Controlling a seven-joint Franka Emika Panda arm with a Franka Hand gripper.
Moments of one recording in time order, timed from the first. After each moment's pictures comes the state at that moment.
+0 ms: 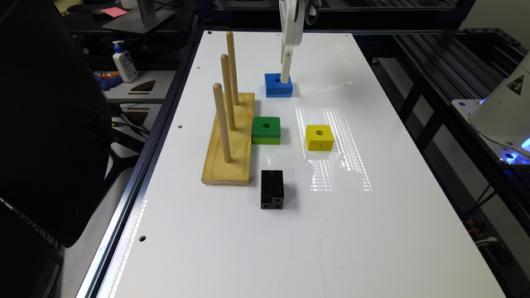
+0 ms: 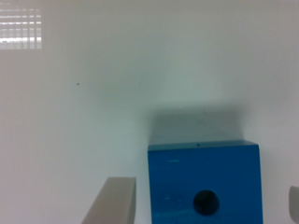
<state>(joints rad) -0.34 0.31 0.03 -2.32 -0.01 2.64 0.47</state>
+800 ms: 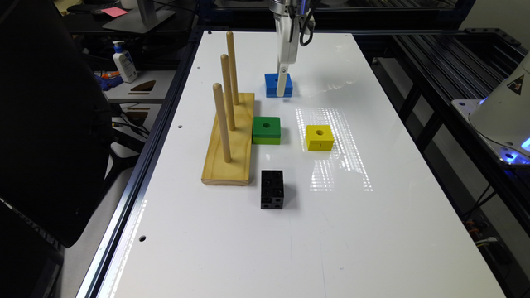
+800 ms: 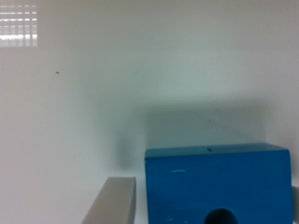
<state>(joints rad) -0.34 0.38 0.05 -2.29 -0.01 2.69 0.49</state>
